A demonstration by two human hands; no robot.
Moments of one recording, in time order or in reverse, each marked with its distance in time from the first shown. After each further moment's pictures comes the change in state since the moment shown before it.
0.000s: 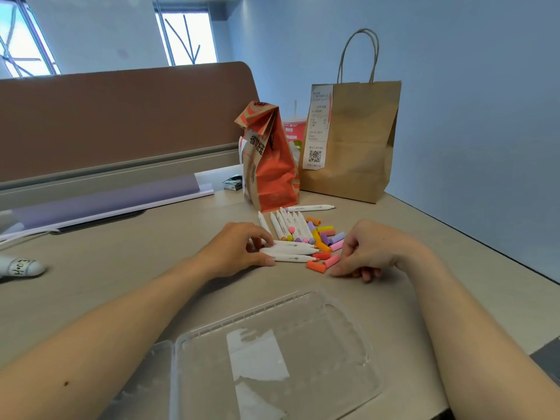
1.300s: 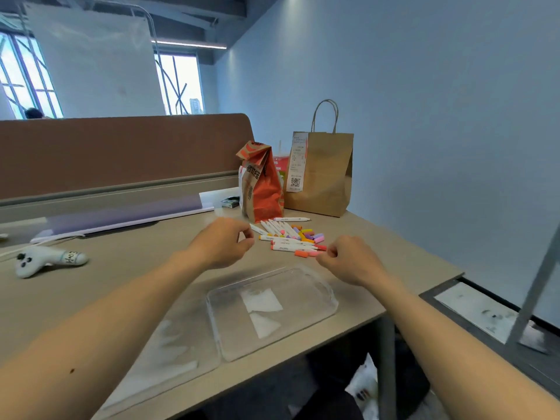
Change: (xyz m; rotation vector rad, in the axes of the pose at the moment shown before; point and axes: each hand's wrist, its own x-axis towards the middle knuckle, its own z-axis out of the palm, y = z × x) left_hand -0.105 0.068 -0.062 0.157 0.226 -0.014; right_hand -0.114 -0.031 0.056 -0.203 0.567 -0.033
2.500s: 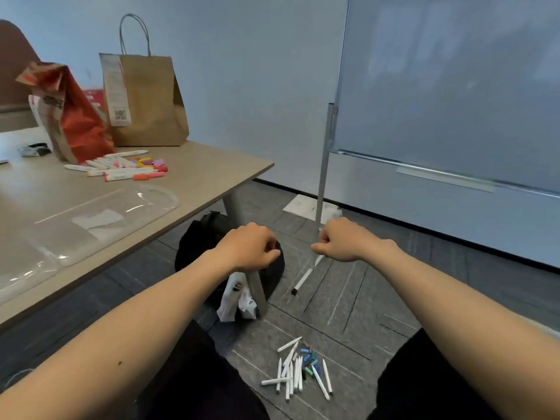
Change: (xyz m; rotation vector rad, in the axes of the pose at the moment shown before) left_hand -0.154 0.262 0.126 -0.092 -0.417 0.630; right_hand -0.310 0.133 -0.059 -0.217 -0.162 0.442
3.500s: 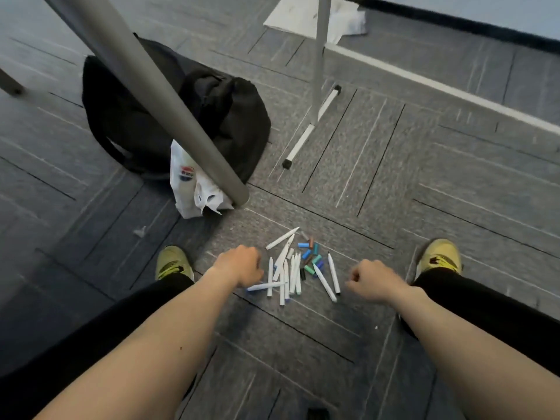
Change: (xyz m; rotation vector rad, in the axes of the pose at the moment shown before) left_hand 0.095 -0.067 0.461 -0.049 -0.837 -0.293; right_hand 0.063 0.226 0.429 0.274 -0.683 0.503
